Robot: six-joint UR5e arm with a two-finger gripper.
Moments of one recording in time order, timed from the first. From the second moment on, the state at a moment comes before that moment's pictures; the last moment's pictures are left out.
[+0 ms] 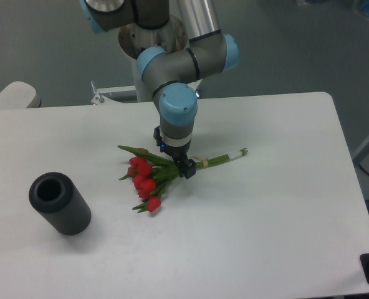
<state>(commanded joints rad) 2.39 -1.86 -2.04 -0.85 1.54 1.34</state>
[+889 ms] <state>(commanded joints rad) 2.36 -1.90 -1.98 -0.84 1.54 1.35</state>
